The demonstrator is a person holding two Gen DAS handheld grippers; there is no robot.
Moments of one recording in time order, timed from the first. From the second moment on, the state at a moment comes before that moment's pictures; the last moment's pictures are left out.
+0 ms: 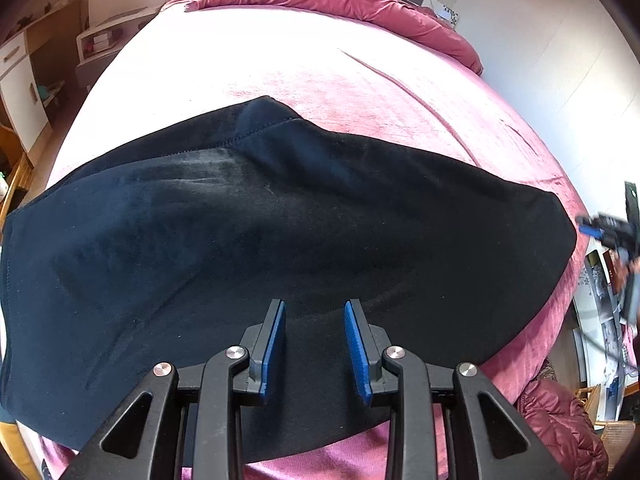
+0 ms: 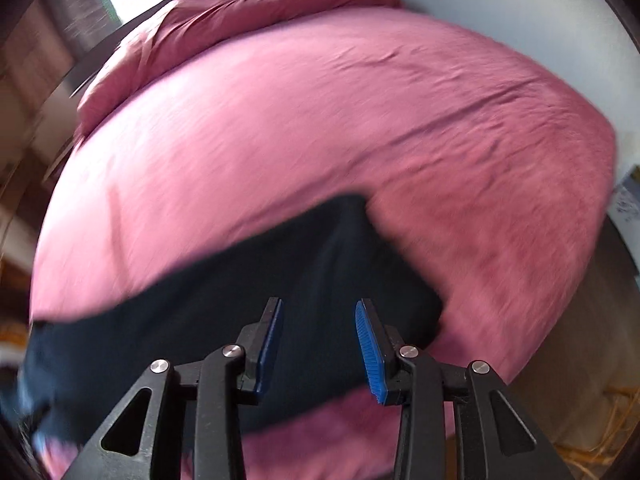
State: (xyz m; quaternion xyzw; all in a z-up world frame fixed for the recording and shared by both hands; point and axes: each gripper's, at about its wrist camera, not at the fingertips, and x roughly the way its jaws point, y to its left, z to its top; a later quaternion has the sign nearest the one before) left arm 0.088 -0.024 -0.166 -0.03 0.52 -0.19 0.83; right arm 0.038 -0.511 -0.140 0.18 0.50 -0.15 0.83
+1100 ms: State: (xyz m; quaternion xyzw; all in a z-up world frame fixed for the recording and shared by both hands) left arm 0.051 0.075 -0.146 -0.04 0.47 -0.12 0.88; right arm 0.199 -0.159 -0.137 0.10 0.50 0.21 0.83
